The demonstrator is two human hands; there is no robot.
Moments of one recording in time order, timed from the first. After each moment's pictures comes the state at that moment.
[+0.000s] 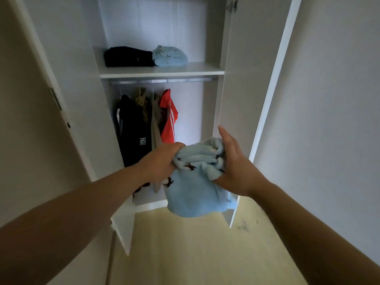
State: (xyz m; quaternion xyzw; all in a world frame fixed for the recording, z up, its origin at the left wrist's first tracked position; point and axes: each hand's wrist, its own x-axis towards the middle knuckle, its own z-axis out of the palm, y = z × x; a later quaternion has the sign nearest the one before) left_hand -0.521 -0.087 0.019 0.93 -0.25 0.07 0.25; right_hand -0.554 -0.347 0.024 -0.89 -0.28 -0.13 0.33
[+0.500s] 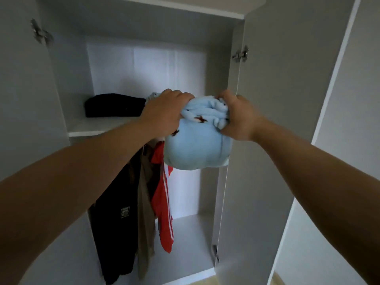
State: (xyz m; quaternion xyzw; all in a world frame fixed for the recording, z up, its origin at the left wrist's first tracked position) left_hand -0.168 -0.062 0.230 0.91 -0.23 0.35 0.05; right_hand -0.158 -0.307 0.224 -0.89 -0.28 -0.32 0.18
